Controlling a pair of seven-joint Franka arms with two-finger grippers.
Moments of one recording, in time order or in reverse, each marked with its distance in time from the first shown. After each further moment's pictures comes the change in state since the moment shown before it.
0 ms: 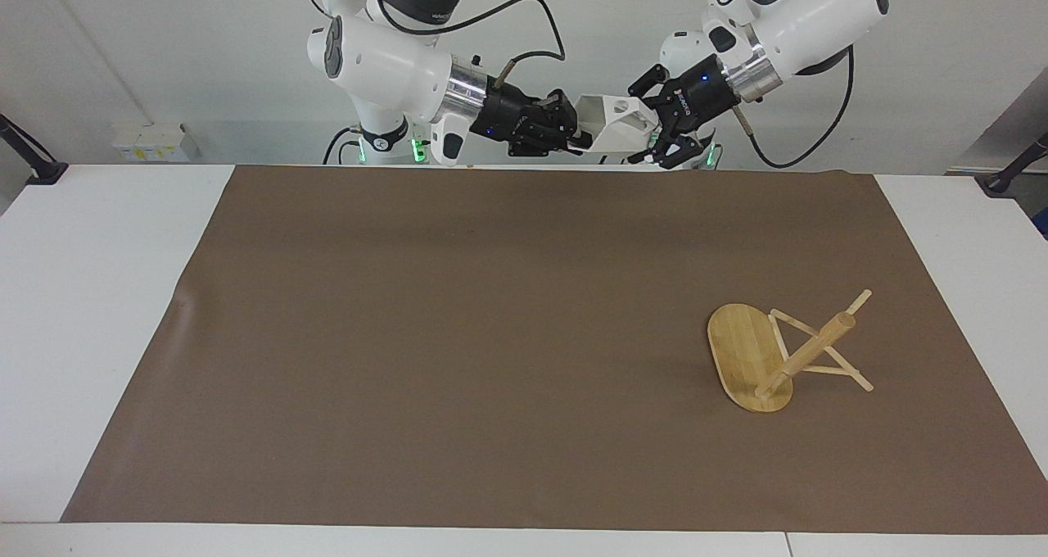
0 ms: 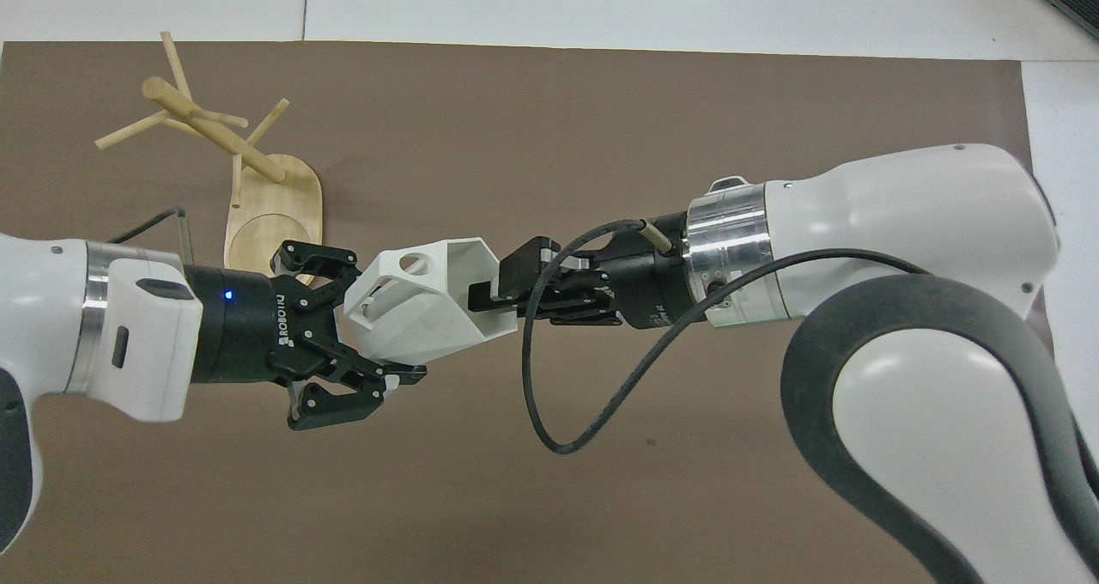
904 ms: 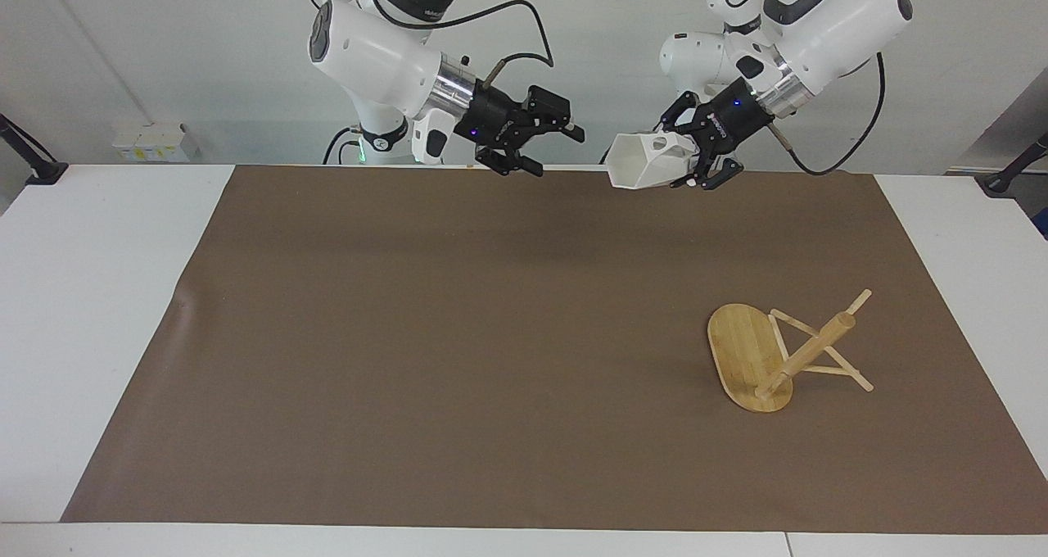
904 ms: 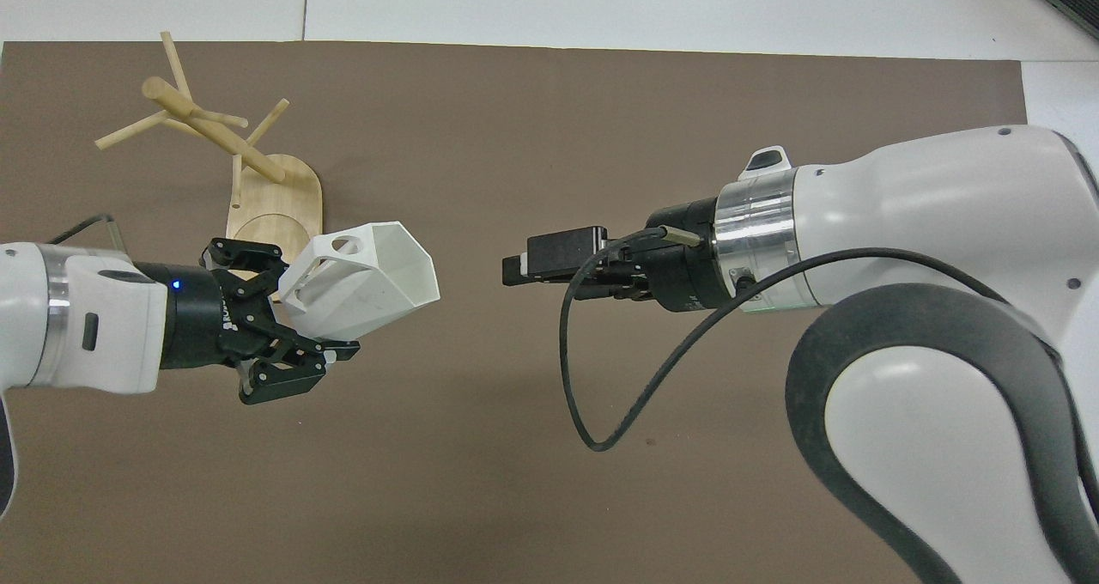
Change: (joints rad) left arm 0.073 -0.026 -0.001 -0.076 0.185 0.068 -0.084; right arm -0.001 -0.009 -0.037 0.017 -0.258 0.003 -0.100
